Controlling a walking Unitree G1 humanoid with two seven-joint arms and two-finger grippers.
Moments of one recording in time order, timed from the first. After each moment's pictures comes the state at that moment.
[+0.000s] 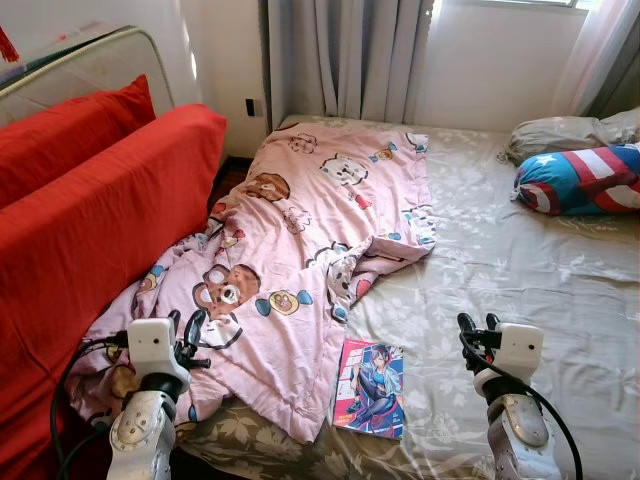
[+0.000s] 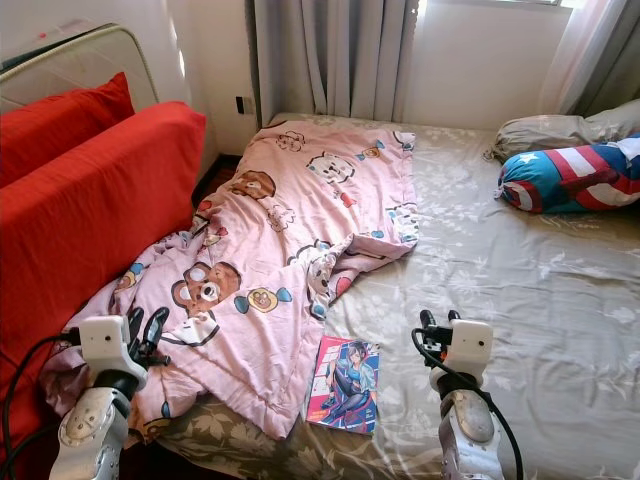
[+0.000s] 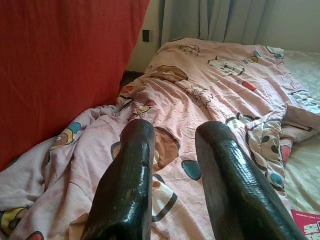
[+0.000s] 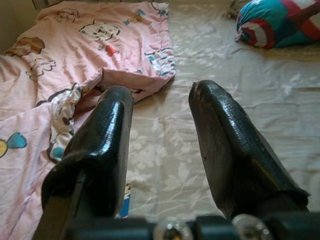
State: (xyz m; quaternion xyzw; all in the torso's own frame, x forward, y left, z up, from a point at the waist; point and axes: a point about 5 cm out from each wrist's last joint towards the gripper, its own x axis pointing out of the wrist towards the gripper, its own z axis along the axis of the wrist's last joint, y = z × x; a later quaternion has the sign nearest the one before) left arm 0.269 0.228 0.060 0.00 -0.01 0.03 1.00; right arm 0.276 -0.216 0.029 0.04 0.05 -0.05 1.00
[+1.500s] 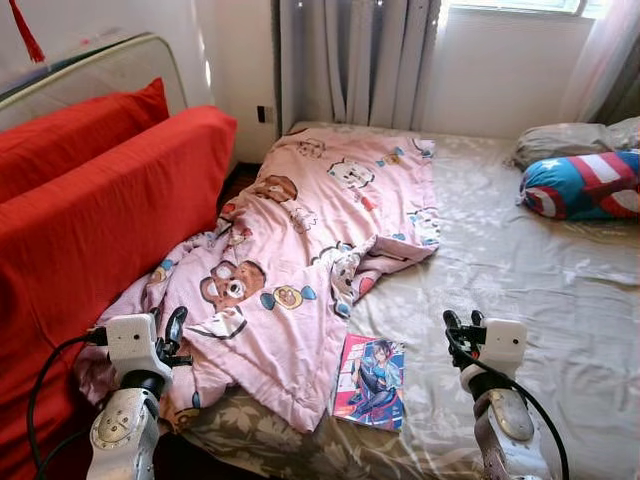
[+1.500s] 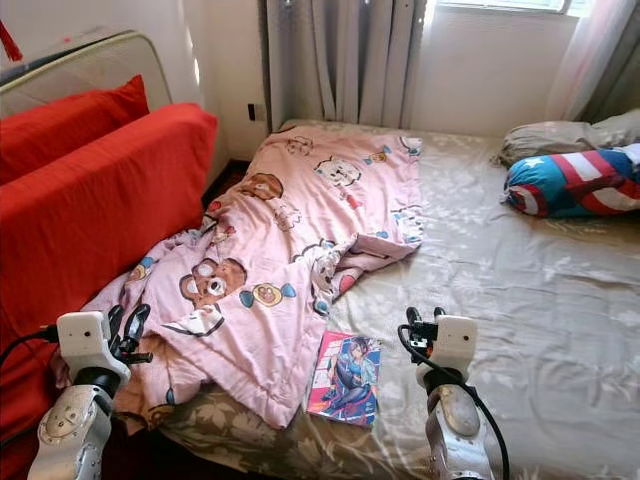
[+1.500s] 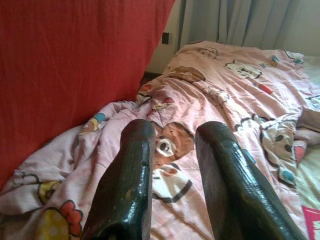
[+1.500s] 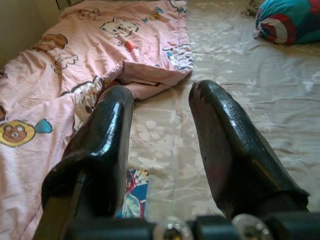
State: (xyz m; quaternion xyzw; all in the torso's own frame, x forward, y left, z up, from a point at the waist) left arm 0.264 0.239 0.068 -0.01 0.00 0.05 1.00; right arm 0.276 -0.196 0.025 0.05 0.07 -0.03 1.00
